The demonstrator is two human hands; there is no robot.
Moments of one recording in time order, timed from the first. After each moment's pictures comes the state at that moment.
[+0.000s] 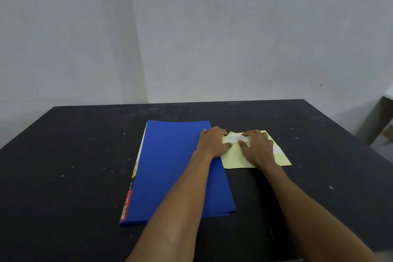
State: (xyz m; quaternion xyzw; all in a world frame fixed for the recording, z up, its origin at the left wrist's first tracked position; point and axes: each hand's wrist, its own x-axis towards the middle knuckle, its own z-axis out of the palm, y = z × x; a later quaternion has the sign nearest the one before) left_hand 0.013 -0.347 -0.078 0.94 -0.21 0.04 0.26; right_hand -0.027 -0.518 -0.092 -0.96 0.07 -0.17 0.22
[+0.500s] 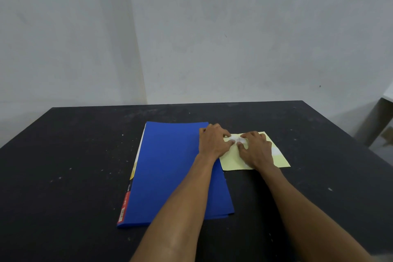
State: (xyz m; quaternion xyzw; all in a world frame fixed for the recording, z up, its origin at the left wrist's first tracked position) left_hand 0.008 -0.360 -0.073 0.93 -0.18 0.15 0.28; right_hand -0.026 -0.517 -0.093 -0.97 0.07 -0.16 0.18
